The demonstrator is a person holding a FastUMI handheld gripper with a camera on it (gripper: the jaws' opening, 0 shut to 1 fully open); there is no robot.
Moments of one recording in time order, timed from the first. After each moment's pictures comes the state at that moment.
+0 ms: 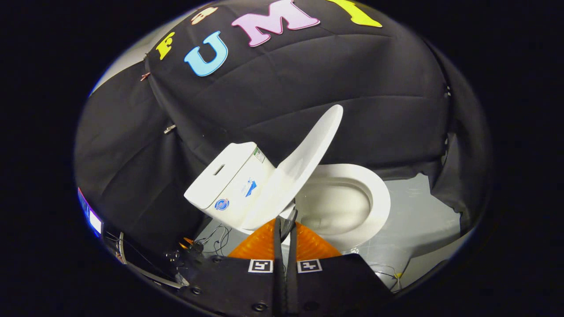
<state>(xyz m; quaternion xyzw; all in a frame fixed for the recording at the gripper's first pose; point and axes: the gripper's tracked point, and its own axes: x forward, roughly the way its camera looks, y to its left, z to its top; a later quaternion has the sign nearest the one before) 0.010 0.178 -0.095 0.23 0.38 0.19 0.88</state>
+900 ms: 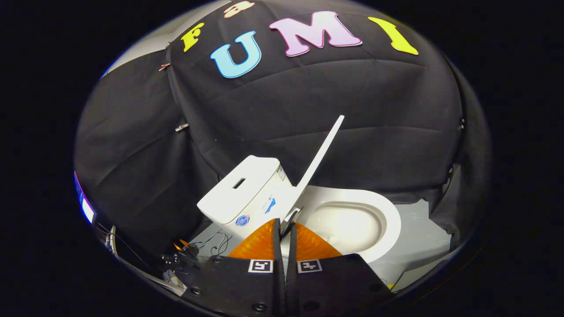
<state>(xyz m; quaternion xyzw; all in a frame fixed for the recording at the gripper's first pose) 0.029 0.262 -0.019 0.17 0.33 0.20 0.90</state>
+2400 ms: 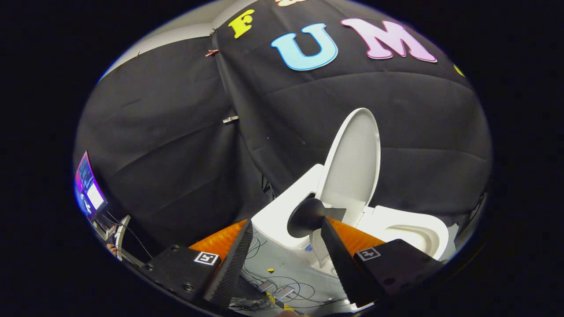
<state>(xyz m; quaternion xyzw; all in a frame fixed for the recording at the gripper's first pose) 0.048 0.478 0.040 0.16 0.30 0.34 0.88</state>
